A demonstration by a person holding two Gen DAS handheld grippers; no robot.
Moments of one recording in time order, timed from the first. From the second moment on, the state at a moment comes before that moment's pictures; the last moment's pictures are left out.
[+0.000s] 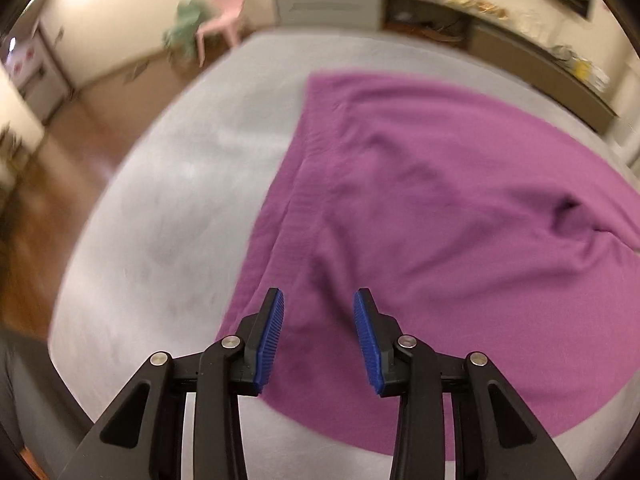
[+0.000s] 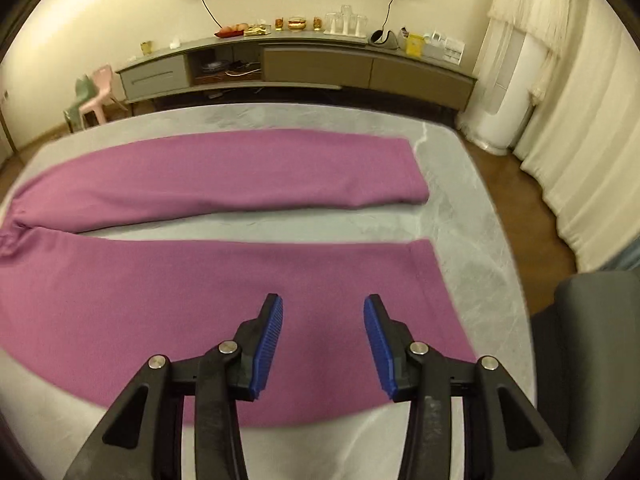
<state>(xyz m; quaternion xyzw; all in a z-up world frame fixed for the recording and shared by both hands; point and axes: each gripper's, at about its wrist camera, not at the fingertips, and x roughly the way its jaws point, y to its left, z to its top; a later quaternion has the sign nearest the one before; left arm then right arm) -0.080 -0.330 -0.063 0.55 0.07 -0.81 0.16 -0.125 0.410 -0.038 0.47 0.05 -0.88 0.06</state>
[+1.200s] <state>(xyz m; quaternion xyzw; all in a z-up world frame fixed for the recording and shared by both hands) -0.157 -0.157 -0.051 0.54 0.03 -0.83 0.13 -0.150 0.439 -0.072 0.49 0.01 -0.87 0.08</state>
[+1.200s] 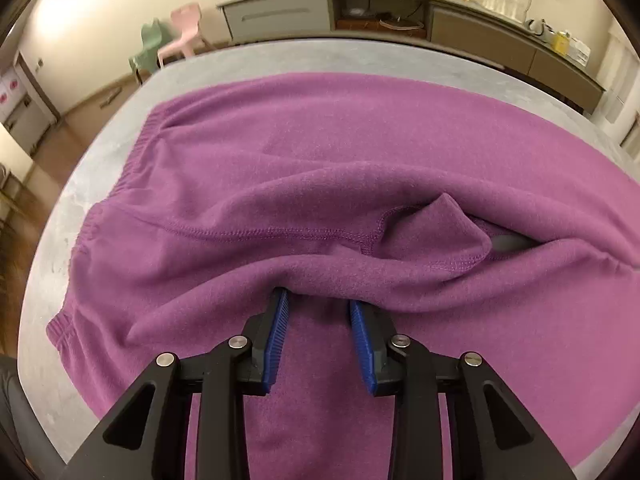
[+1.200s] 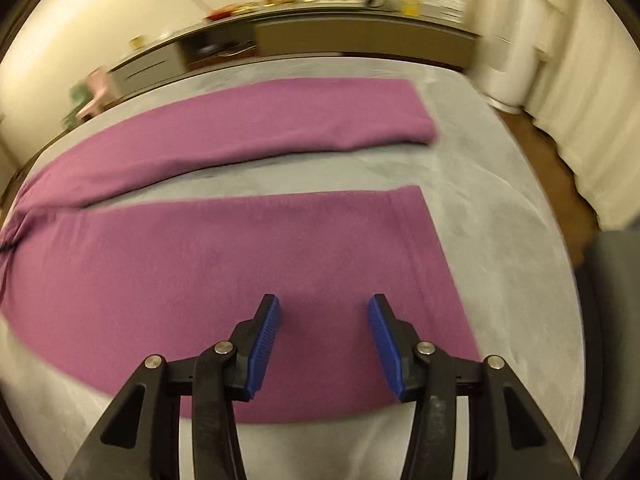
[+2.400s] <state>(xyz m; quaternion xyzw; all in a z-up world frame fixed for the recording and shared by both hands) -0.140 -0.170 -0.016 0.50 0.07 -0.86 0.03 -0.131 0.480 -0.053 0.52 0.06 -0.85 -0.10</state>
